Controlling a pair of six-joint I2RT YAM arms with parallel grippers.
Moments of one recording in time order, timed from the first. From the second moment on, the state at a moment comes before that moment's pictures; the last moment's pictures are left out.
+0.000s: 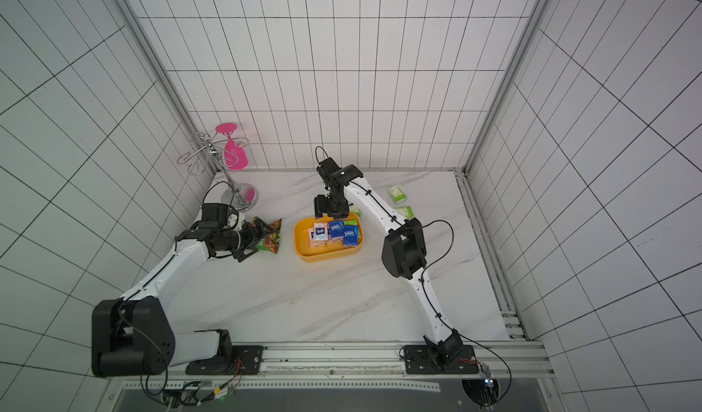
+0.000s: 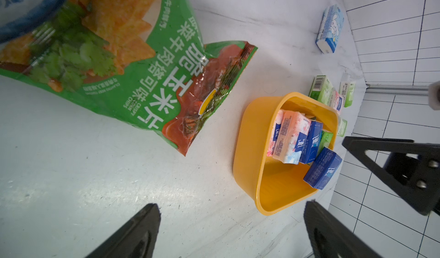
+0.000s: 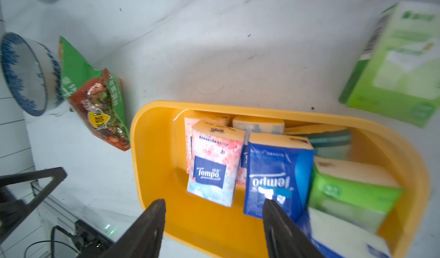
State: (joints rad) left arm 0.05 1.32 0.89 -0.59 0.52 -0.64; right arm 0.72 2.30 2.35 -1.24 -0.23 0.47
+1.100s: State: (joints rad) left arm -0.12 1.37 1.05 -0.61 0.36 -0.54; right arm 0.24 2.13 1.73 -0.97 -0.26 1.16
